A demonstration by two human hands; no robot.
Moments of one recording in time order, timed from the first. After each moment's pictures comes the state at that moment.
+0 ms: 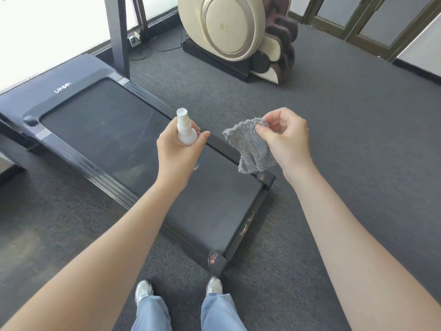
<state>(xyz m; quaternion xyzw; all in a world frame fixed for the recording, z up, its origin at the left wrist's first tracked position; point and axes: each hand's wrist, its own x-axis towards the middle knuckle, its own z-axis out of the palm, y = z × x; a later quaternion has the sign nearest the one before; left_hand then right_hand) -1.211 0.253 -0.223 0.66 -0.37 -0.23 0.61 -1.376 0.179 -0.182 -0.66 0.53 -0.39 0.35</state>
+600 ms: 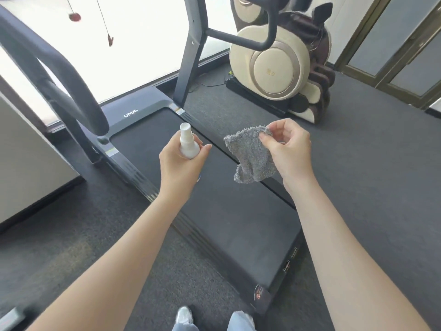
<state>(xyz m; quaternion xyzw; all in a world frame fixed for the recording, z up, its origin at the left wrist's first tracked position) -0.975 0.358 -0.169 0.66 -0.33 -0.18 0.65 -1.125 0.261 -0.132 -0.68 0.47 -0.43 0.37</state>
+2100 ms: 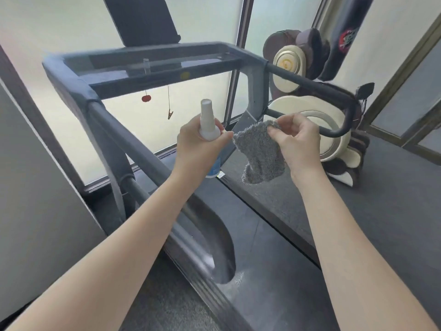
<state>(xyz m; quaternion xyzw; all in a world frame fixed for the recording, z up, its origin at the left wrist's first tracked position) -0.577 0.239 -0.060 0.61 -0.38 -0.16 0.68 -0.719 0.142 -0.040 -0.70 0.40 -0.49 0.33</state>
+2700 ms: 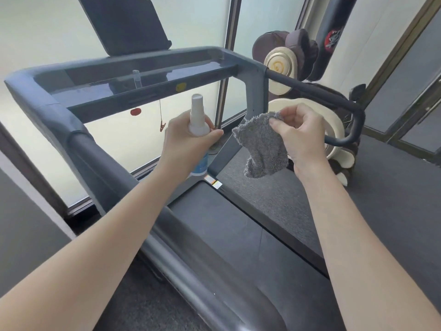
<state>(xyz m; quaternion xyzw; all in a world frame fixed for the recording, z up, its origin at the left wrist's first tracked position) -0.459 0.176 -0.052 0.60 -0.43 -0.19 0.65 -0.625 0.081 -0.026 -0.69 0.42 -0.51 0.30</state>
